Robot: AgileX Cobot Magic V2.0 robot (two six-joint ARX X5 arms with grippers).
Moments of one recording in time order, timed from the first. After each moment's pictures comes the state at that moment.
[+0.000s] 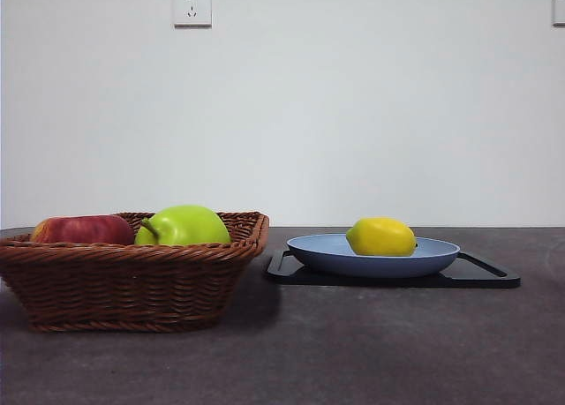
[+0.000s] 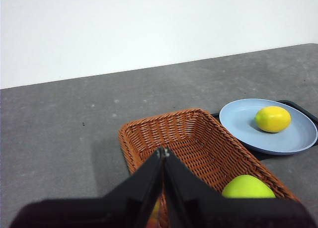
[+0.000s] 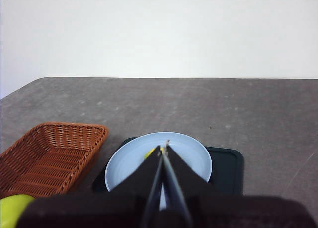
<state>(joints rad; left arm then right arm) -0.54 0.32 0.51 -0.37 -0.25 -0.05 0.54 0.42 0.47 -0.16 0.24 0.10</state>
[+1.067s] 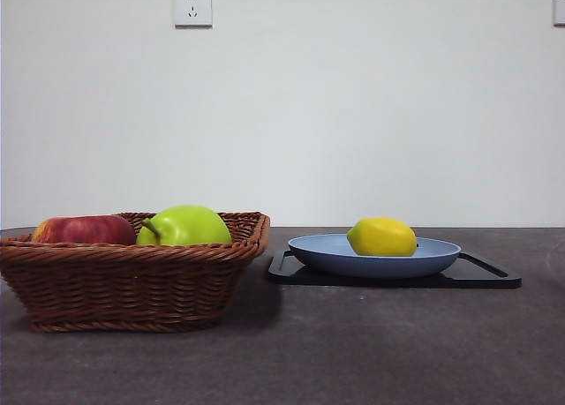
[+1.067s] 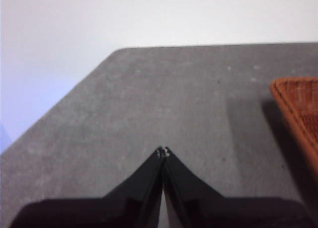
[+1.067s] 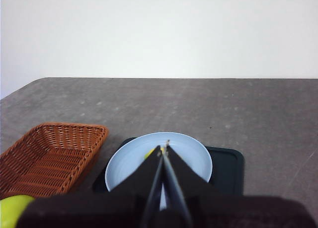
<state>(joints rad) -0.01 0.01 0.08 -0.24 -0.23 0.02 0.54 0.42 0.47 -0.16 0.24 0.11</state>
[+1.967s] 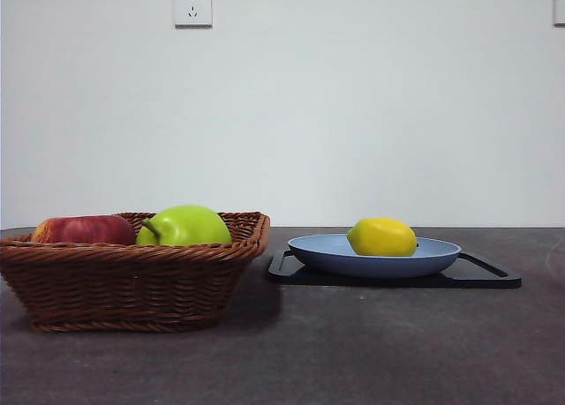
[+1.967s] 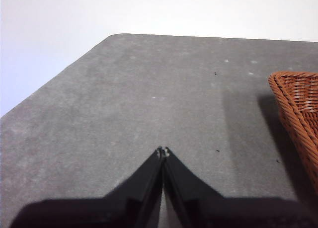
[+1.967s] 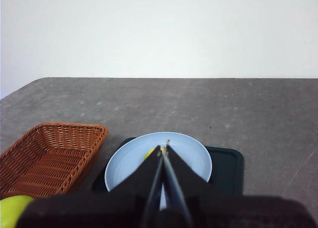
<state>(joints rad) 0.03 0.01 0.03 -0.21 -0.18 -0.05 0.54 0.42 0.47 -0.16 0.24 0.11</state>
